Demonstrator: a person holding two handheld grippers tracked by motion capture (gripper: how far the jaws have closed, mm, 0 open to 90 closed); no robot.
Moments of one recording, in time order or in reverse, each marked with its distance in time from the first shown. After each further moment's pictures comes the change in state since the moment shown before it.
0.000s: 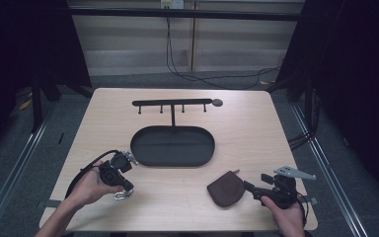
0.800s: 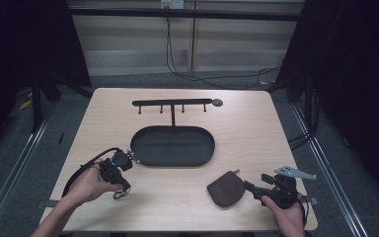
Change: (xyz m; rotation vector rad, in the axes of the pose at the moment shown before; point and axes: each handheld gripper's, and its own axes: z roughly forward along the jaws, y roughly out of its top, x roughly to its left) left arm -0.004 0.009 -0.015 0.092 0.041 -0.031; right arm -0.001 0.000 0.000 0.000 -0.002 0.009
